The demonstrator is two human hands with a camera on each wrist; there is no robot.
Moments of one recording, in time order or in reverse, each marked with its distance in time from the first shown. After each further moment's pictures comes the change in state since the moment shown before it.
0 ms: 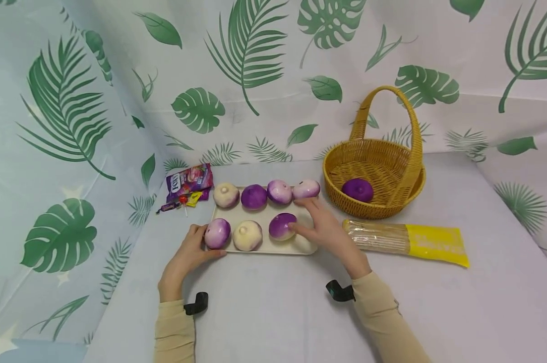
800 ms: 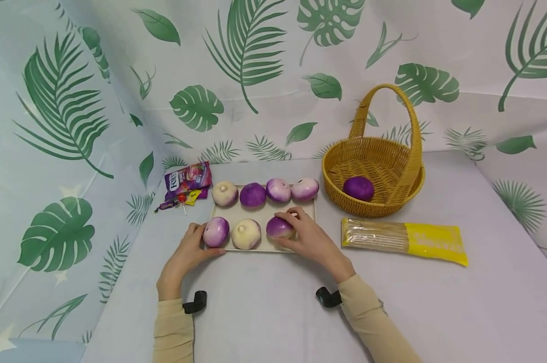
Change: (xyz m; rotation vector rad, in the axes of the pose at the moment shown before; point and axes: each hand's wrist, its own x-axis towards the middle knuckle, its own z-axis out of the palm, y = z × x) left_hand 0.001 -0.001 0.002 0.013 0.001 -0.003; right_hand -0.006 -0.001 0.040 -0.059 -0.050 -0.077
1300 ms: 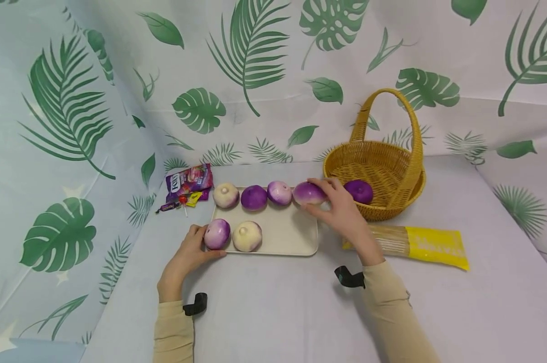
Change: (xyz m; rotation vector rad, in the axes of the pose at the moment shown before) left_hand -0.001 0.000 -0.001 0.014 -0.003 0.008; right_hand 0.012 0.011 -0.083 -0.033 0.193 0.183
